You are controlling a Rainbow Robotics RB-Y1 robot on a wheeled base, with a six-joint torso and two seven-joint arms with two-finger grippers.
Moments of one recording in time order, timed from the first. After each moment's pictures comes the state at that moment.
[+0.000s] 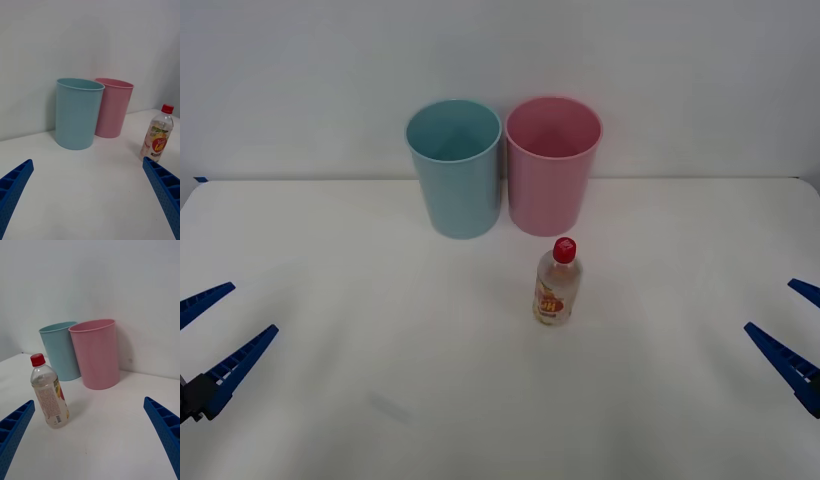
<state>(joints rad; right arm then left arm) 0.35 -0.40 -0.52 -1.66 0.96 -1.22 0.00 0.35 0.40 0.52 -1.66 -0.96 -1.22 0.00</state>
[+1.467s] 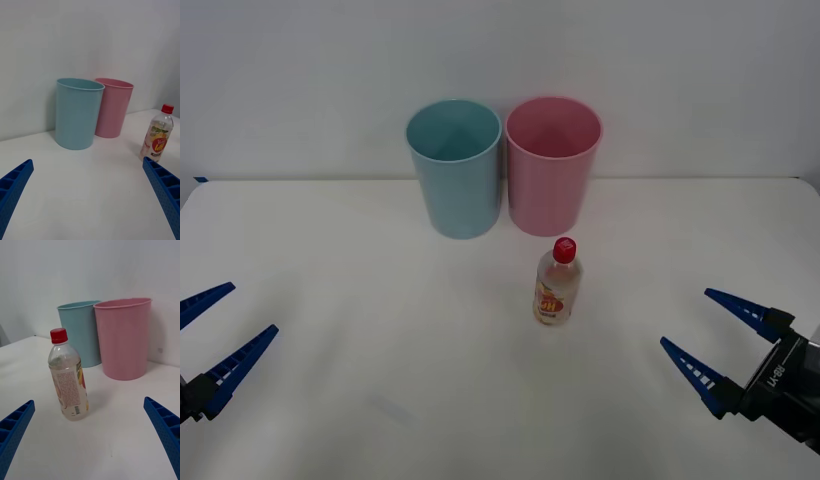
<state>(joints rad) 0.33 -0.38 -0.28 -1.67 1.03 -1.07 0.18 0.35 0.40 0.52 -1.66 -0.96 -1.22 0.00</state>
